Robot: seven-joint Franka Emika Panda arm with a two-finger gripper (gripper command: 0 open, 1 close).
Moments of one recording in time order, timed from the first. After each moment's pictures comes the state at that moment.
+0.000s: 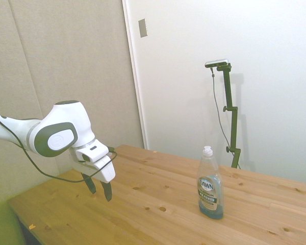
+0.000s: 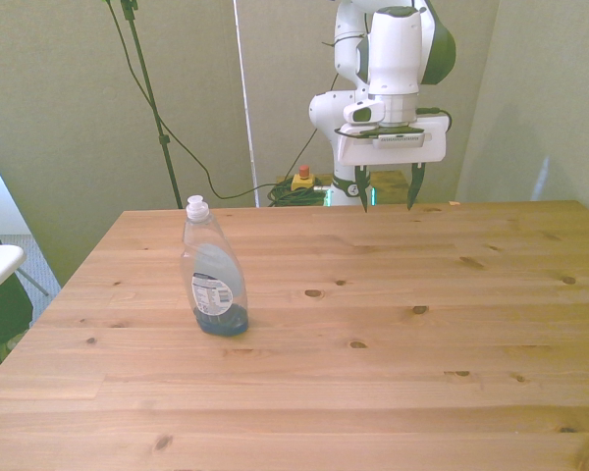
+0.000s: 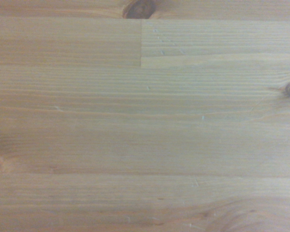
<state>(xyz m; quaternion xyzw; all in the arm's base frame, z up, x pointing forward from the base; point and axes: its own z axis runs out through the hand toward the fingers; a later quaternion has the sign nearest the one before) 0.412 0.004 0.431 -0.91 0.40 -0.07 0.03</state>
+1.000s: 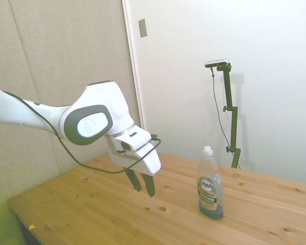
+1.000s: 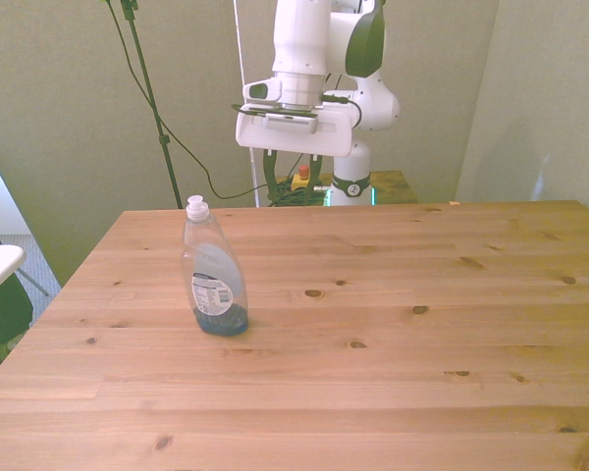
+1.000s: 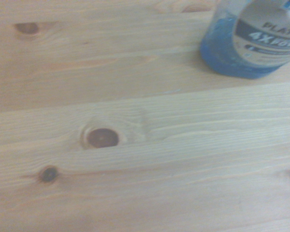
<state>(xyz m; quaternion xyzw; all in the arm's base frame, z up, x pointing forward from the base) 0.452 -0.185 0.481 -0.87 0.48 -0.12 -0.02</state>
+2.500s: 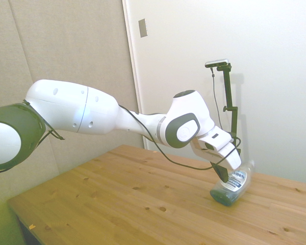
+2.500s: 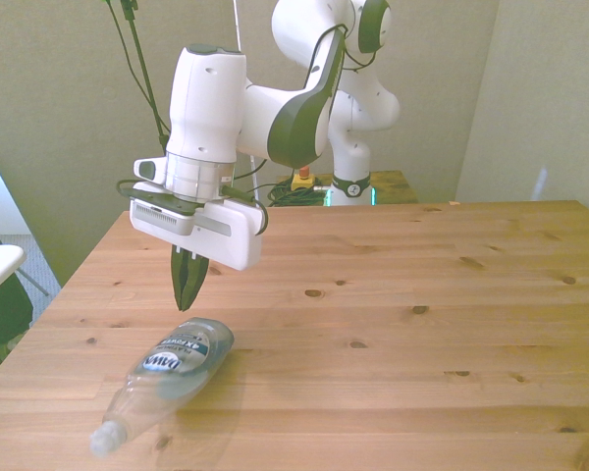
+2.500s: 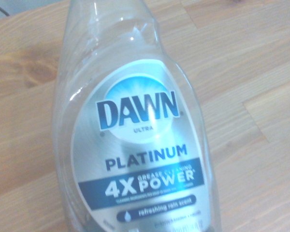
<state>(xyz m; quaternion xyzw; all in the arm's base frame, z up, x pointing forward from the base) 0.652 -0.310 0.435 -0.78 0.59 -0.20 -0.02</state>
